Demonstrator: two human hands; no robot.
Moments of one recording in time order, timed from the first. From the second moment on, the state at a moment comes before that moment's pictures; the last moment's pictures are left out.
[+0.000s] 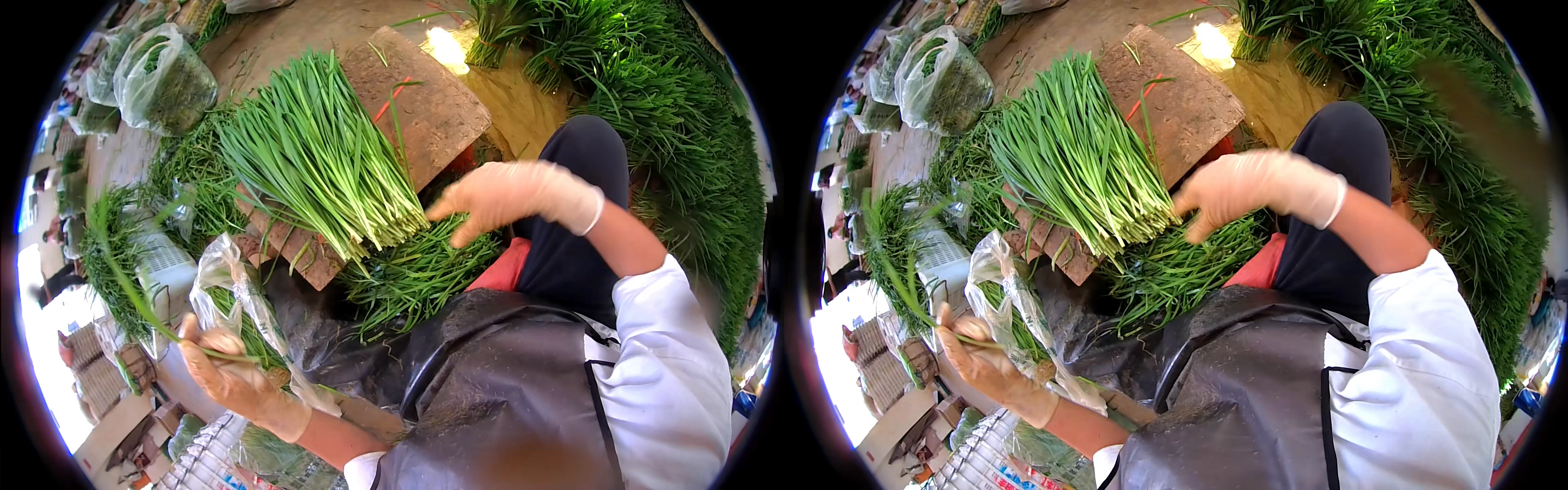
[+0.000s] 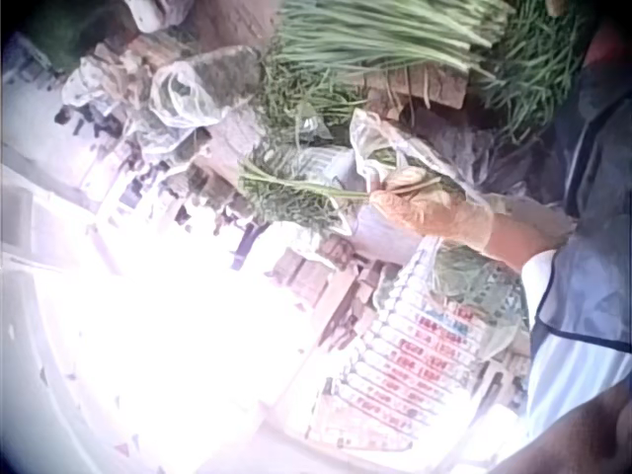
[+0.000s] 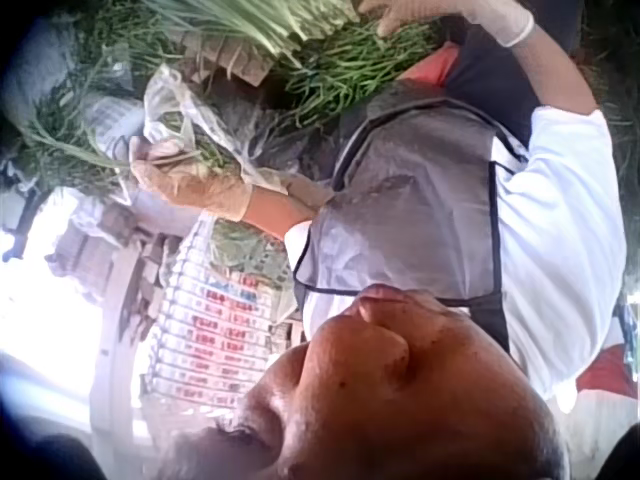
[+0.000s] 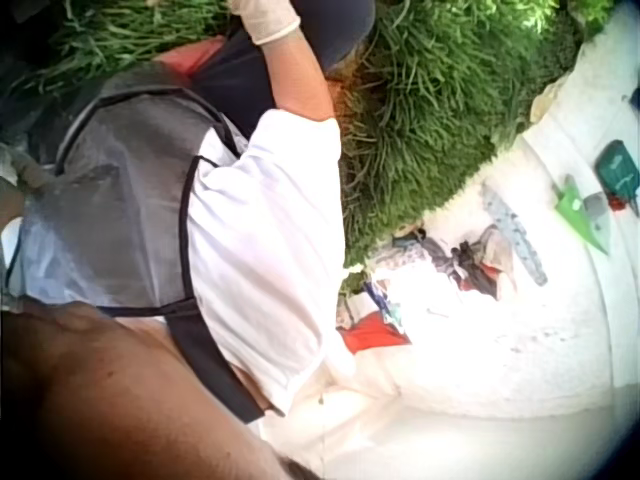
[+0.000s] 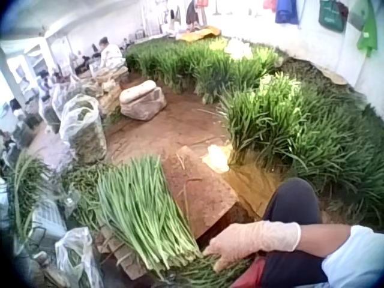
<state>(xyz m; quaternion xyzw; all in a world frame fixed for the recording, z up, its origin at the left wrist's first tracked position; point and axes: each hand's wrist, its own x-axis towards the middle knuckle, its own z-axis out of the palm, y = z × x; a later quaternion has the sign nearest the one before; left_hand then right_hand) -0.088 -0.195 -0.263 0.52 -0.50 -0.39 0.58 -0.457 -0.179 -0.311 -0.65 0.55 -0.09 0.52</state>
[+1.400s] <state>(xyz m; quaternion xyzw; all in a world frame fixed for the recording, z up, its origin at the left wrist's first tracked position) -0.248 -0.313 -0.435 0.29 -0.94 -0.14 0.11 -0.403 -0.204 -0.426 -0.20 0.45 -0.58 0.65</state>
